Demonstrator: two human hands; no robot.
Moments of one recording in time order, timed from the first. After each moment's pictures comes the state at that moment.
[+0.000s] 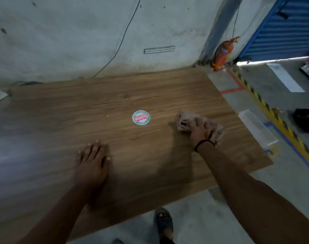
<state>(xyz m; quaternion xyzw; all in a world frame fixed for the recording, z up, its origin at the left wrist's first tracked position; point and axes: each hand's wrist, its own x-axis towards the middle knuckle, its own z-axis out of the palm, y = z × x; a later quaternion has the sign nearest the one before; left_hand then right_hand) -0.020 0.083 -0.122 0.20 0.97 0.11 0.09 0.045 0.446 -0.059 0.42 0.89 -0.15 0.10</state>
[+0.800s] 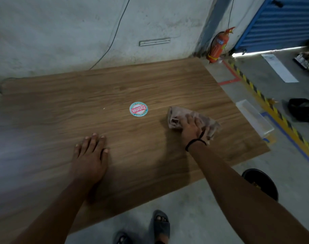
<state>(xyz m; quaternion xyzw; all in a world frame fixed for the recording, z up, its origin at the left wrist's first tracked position) -0.021 0.073 -0.131 0.21 0.97 0.09 0.06 0.055 0.407 -0.086 0.35 0.93 -0.10 0.10</state>
